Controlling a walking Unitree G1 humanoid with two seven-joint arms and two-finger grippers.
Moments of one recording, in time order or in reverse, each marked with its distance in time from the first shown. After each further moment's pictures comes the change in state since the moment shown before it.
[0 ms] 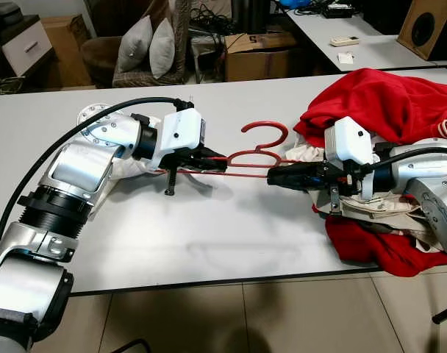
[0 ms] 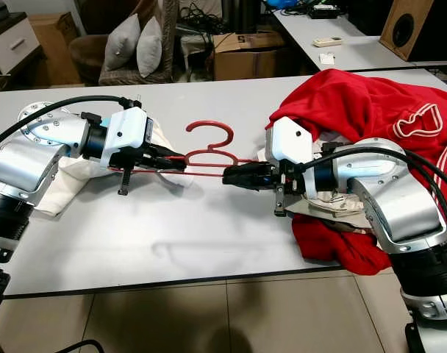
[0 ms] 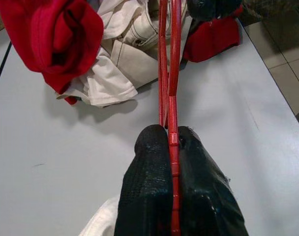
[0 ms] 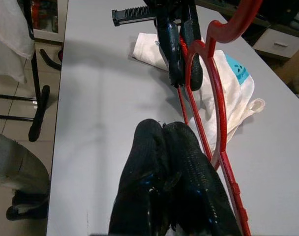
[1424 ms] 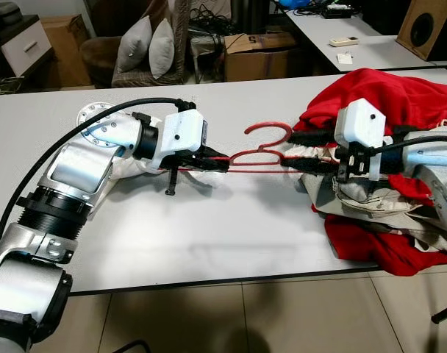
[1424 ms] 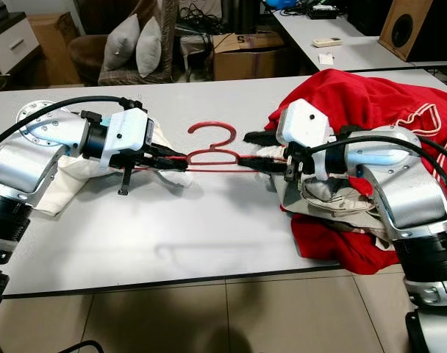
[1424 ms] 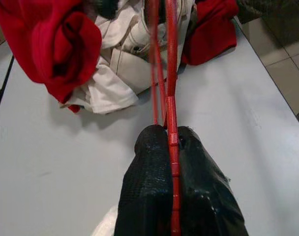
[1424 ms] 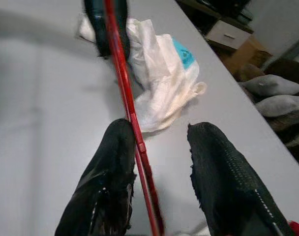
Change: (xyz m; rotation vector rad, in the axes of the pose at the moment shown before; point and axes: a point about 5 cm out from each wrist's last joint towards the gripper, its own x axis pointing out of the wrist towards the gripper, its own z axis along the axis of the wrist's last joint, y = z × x) left arm -0.001 -0.001 0.007 0.052 0.003 -0.002; right arm -0.014 -0.022 -0.004 -0.081 0.054 -0.157
